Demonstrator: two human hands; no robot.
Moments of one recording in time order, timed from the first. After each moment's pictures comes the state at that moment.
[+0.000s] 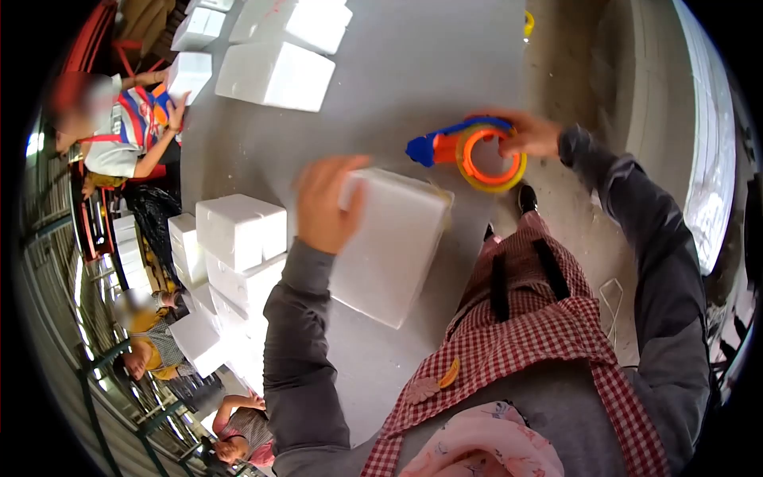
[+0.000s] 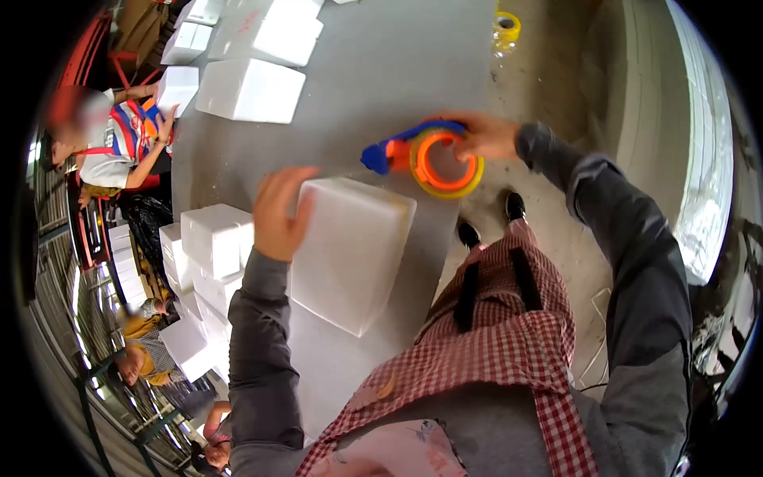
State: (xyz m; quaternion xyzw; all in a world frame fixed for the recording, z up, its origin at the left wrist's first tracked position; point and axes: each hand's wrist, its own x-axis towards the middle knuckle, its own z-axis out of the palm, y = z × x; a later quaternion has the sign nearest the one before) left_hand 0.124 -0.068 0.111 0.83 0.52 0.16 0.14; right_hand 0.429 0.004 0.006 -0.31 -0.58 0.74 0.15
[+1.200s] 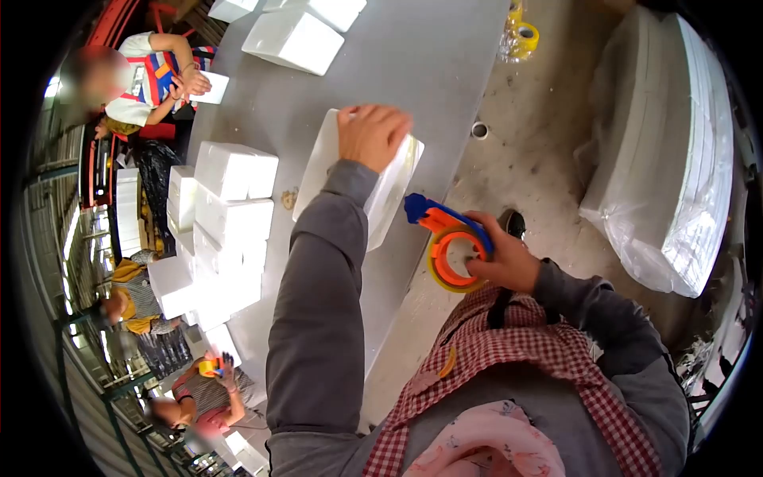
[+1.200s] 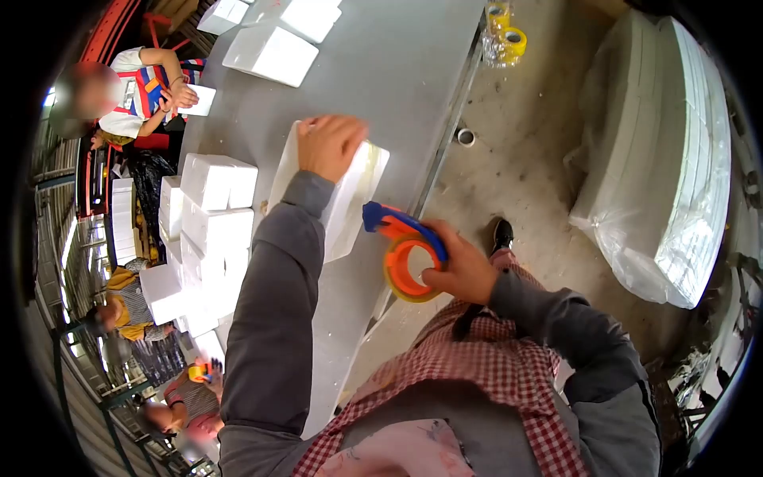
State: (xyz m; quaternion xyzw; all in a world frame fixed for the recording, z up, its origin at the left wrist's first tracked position) left_hand 0.124 -0.077 0.038 0.83 0.54 0.16 -0.05; right_hand 0.376 -0.204 0.035 -0.41 -0.55 0.70 0.18
